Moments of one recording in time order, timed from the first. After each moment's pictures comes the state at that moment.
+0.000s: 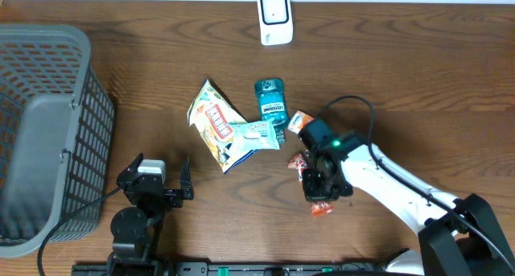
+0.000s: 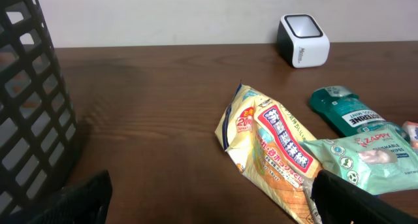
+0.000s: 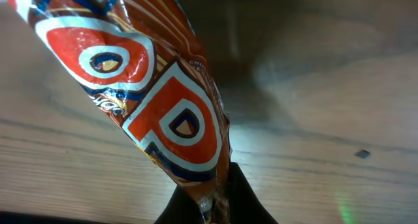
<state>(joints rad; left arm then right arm) -0.08 0.03 0.08 -0.27 0.01 -0.02 0.58 1.58 0.91 -0.96 -0.16 0.52</state>
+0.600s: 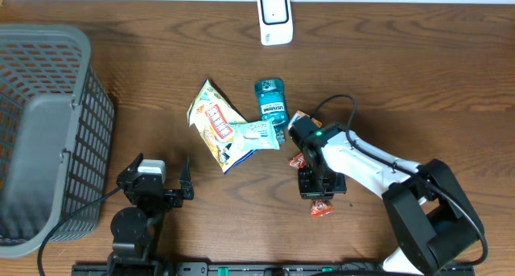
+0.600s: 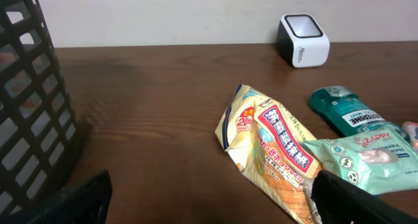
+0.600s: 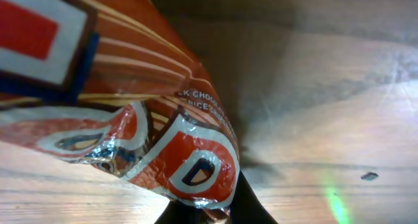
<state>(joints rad) -0.08 0.03 0.08 -0.27 0.01 -0.02 0.59 1.78 0.97 -0.99 -0.12 0.56</state>
